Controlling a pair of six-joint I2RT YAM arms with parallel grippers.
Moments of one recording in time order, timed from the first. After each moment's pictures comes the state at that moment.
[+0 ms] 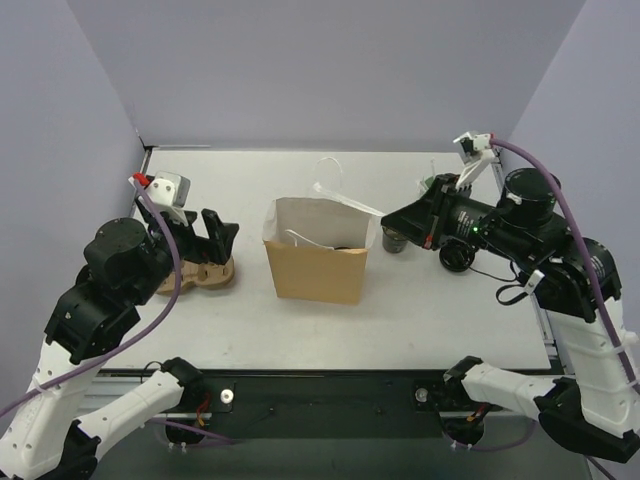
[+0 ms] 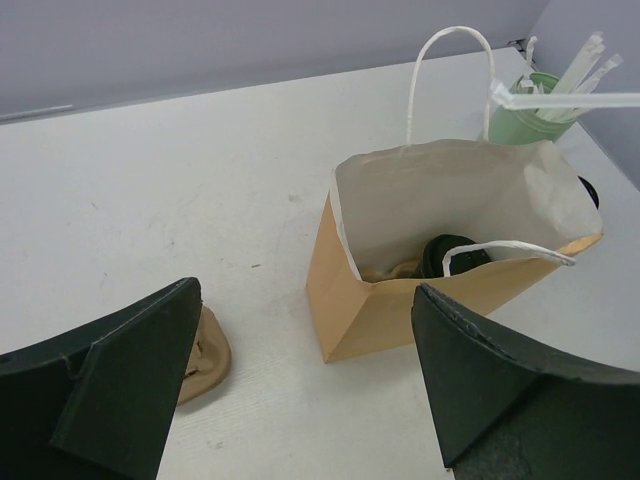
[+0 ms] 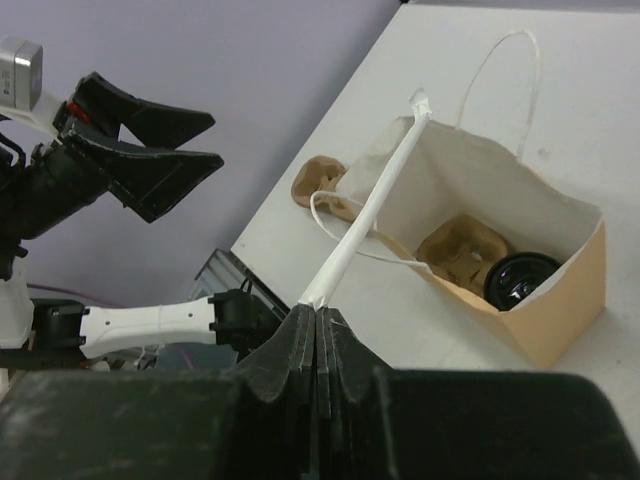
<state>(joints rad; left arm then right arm) -0.59 0.79 1.34 -0.73 -0.19 -0.20 0.59 1.07 1.75 -0.91 -0.27 0.51</state>
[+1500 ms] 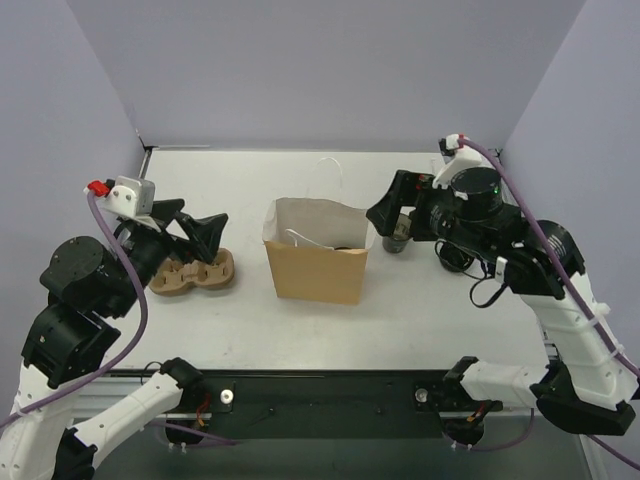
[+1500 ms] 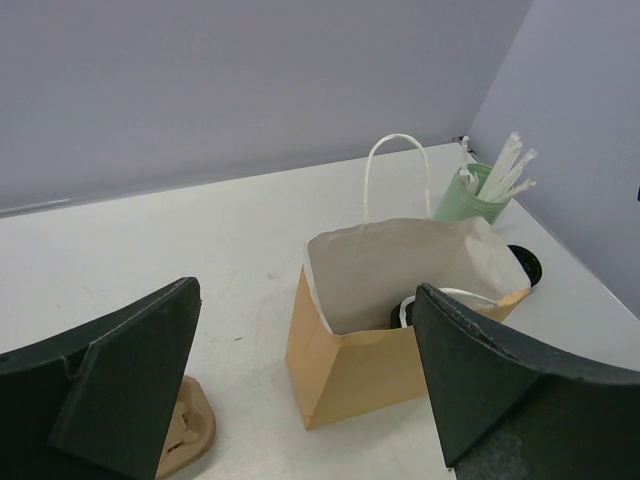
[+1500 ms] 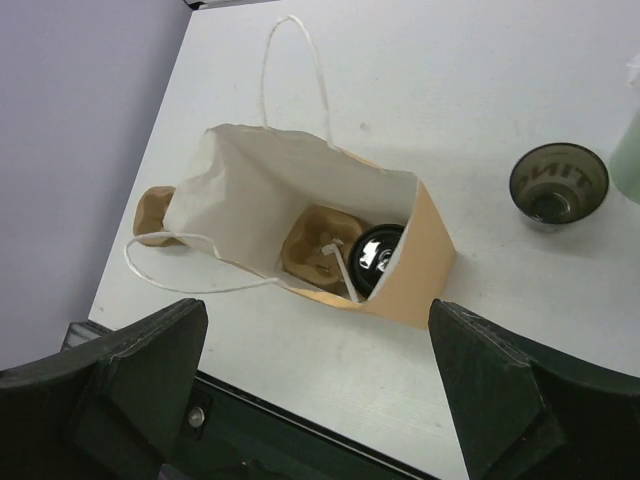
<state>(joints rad) -0.60 0.72 1.37 -0.62 -0.17 -0.17 0.74 1.17 1.74 -1.03 0.20 0.55</state>
